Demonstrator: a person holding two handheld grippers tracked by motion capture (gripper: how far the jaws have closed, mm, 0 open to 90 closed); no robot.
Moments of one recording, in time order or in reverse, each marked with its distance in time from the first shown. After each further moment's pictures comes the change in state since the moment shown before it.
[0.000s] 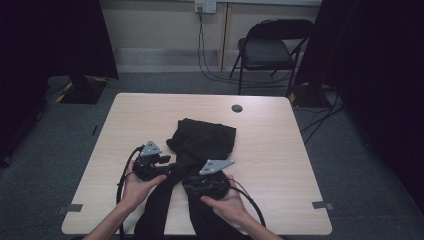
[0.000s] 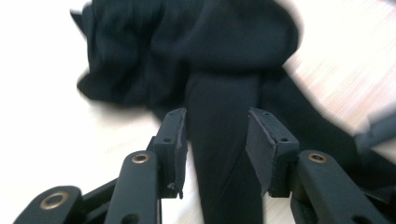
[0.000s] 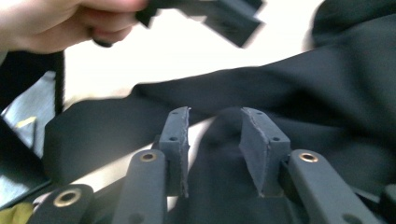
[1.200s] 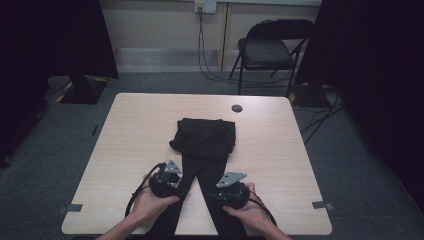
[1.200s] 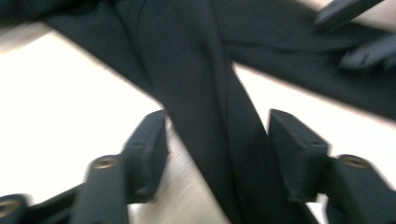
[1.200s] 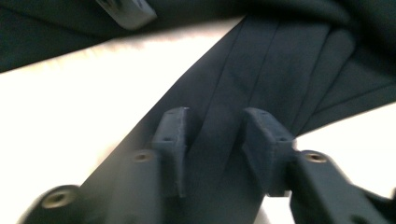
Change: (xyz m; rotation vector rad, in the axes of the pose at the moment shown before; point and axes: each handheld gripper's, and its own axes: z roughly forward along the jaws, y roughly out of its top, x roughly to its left) left arm -0.038 -0.035 0.045 0.299 -0.067 0.087; right arm -0.018 -0.055 -0.019 0.206 -0.192 -0.105
